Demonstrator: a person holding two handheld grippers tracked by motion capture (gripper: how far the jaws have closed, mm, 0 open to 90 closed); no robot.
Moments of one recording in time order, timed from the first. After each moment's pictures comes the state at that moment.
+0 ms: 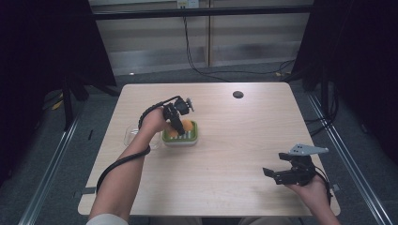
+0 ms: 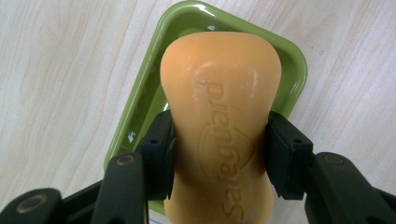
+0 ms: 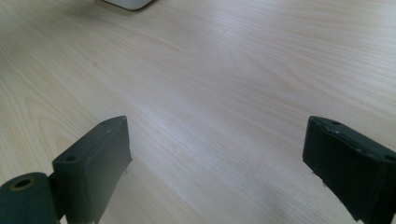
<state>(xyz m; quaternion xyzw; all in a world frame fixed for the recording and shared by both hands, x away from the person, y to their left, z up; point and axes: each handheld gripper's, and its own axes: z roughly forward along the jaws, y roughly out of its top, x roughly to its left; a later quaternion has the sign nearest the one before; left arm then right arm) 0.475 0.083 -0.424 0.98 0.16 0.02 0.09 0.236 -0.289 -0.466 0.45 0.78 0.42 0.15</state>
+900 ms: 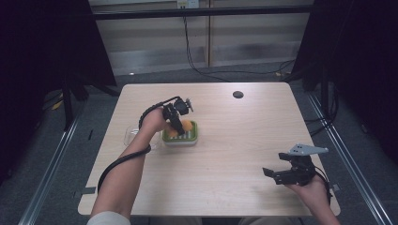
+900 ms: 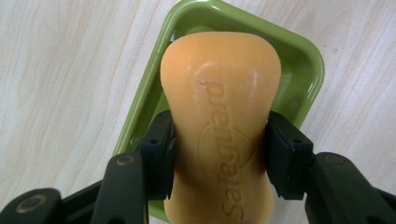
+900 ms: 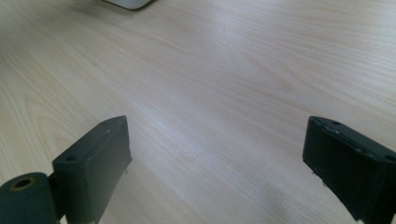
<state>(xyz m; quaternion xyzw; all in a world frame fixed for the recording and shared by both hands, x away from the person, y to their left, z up) 0.480 0.085 -0.432 0.98 0.16 0.02 0.09 0.237 -0.289 -0.466 0.45 0.78 0.41 0.15</state>
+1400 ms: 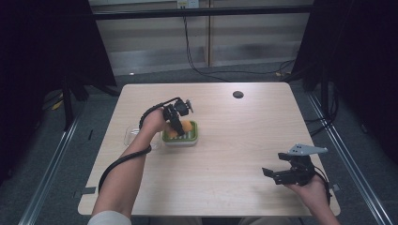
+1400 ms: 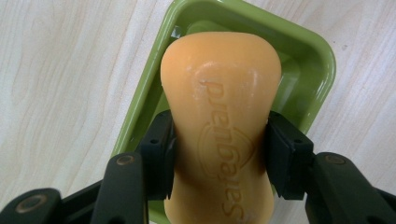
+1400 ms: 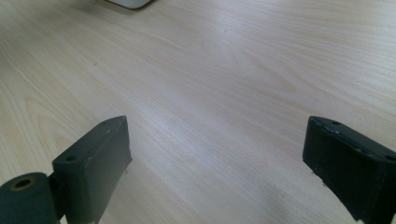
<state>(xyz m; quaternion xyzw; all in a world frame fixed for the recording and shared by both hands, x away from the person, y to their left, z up) 0.482 0.085 -0.438 0.98 0.16 0.01 0.09 0.237 -0.288 -0.467 0.45 0.78 0.42 0.14</state>
